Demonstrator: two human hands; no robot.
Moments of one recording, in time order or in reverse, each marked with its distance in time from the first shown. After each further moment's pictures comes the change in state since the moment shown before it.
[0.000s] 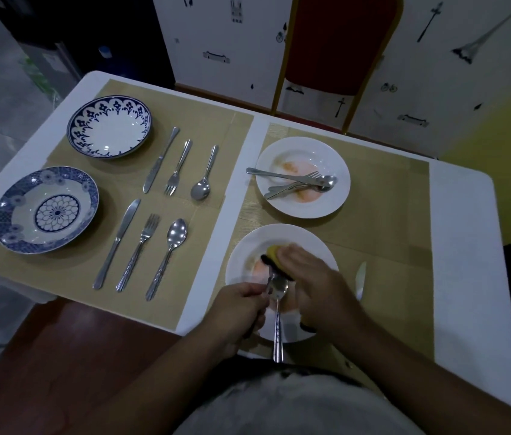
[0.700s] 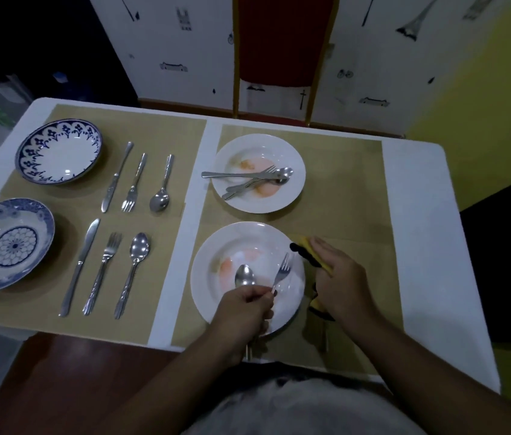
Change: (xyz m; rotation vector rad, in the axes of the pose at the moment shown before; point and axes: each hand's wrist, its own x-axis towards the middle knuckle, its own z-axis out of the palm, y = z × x) left_hand -0.009 -0.008 0.062 0.122 -0.043 0.042; right_hand -0.046 0.048 -0.048 0.188 0.264 0.530
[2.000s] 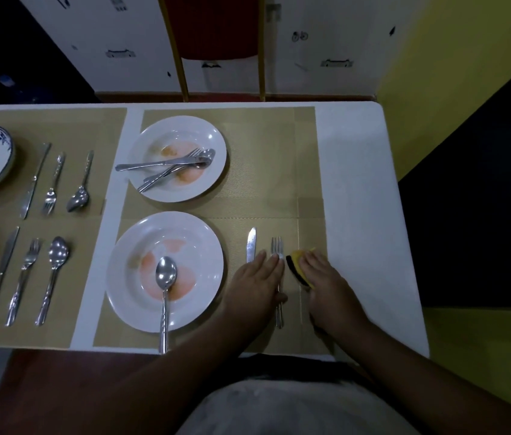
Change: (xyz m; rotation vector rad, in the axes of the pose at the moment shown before) left_hand 0.074 -0.055 0.153 1.595 -0.002 0.981; right_hand -0.031 0.152 -0.081 -0.334 -0.178 -0.074
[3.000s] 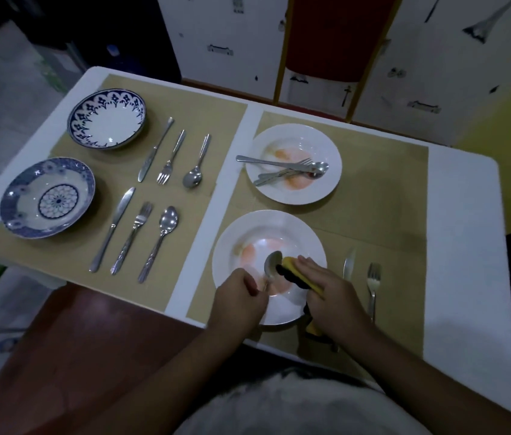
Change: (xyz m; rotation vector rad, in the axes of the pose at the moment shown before) left_hand -0.127 -0.118 -0.069 -0.859 0.116 -1.037; right_hand 0.039 -0.174 0.052 0.255 -0.118 -0.162
